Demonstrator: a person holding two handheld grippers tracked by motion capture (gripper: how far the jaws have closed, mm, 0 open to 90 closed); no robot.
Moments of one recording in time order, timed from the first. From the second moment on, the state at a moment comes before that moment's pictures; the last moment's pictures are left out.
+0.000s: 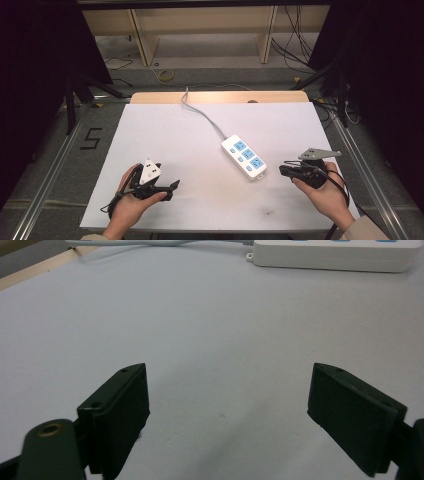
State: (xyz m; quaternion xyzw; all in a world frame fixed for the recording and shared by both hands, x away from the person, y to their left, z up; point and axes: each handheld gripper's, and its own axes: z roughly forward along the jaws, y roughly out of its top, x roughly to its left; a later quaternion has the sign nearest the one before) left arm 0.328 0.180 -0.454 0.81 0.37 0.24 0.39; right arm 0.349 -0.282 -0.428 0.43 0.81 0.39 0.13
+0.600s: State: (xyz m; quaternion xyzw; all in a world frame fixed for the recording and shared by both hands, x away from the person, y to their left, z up) left arm 0.327 0.181 -0.452 0.81 0.36 0.24 0.39; right arm 0.332 -0.299 -0.436 0.42 0.77 0.45 0.17
